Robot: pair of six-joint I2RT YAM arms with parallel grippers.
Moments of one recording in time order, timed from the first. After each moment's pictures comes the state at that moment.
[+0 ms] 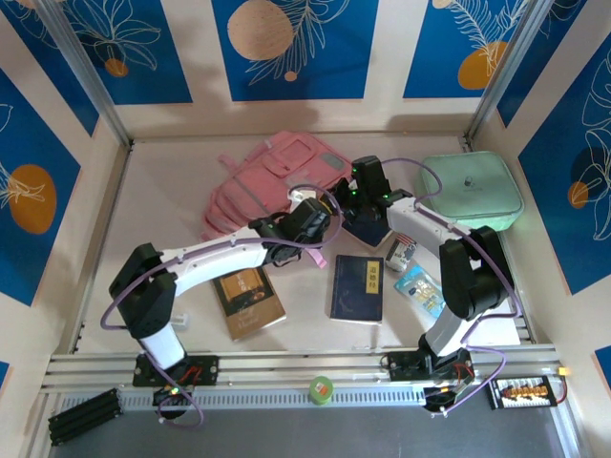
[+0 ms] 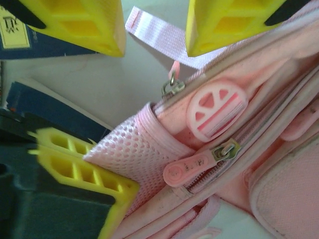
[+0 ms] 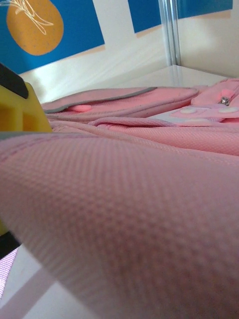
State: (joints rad) left arm -0.93 1.70 1.27 -0.44 -0.39 -0.66; right arm 0.42 1.67 1.14 -0.19 -0.42 1.20
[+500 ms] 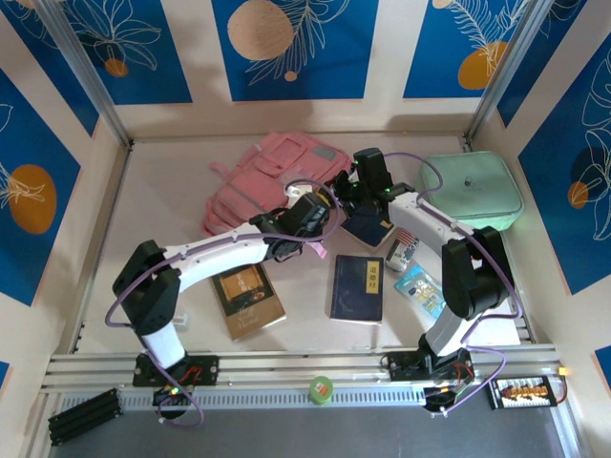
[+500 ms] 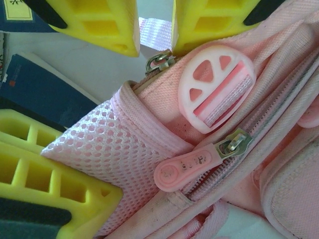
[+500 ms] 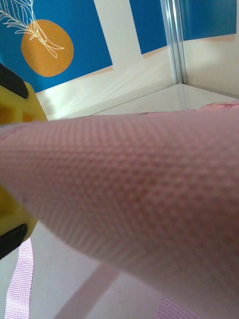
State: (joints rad) left arm -0.91 1.72 1.30 -0.42 -0.41 -0.73; right arm 0.41 1.67 1.20 -0.22 -0.48 1.23
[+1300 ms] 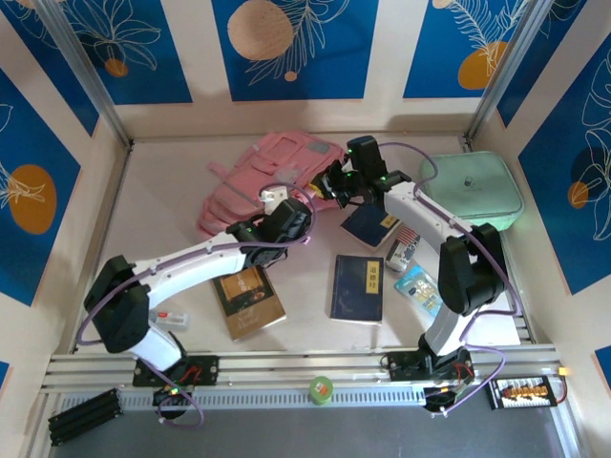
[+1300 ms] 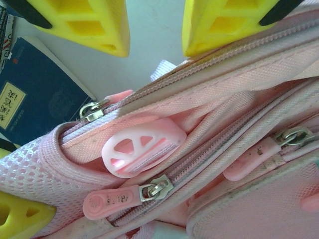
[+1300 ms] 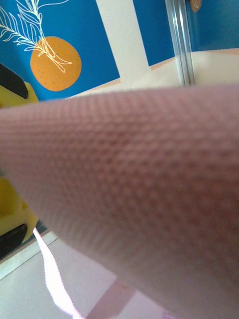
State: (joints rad) left arm -0.89 1.53 1.15 -0.43 -0.47 -0.88; right arm 0.44 1.71 1.36 -0.33 -0.49 1.27
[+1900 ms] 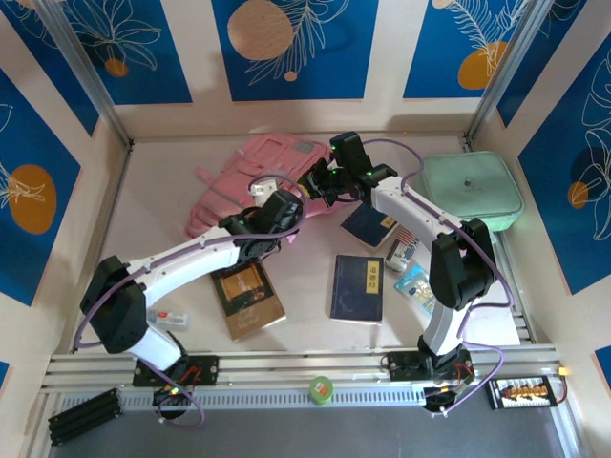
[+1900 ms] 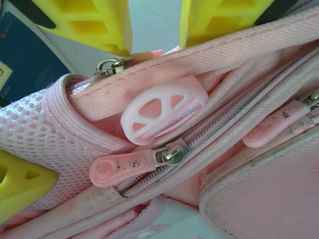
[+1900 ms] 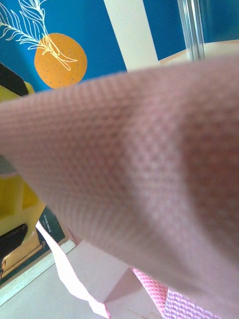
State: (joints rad) left arm -0.83 1.54 1.18 -0.46 -0.47 -0.88; right arm 0.51 1.77 1.46 -0.40 -0.47 1.31
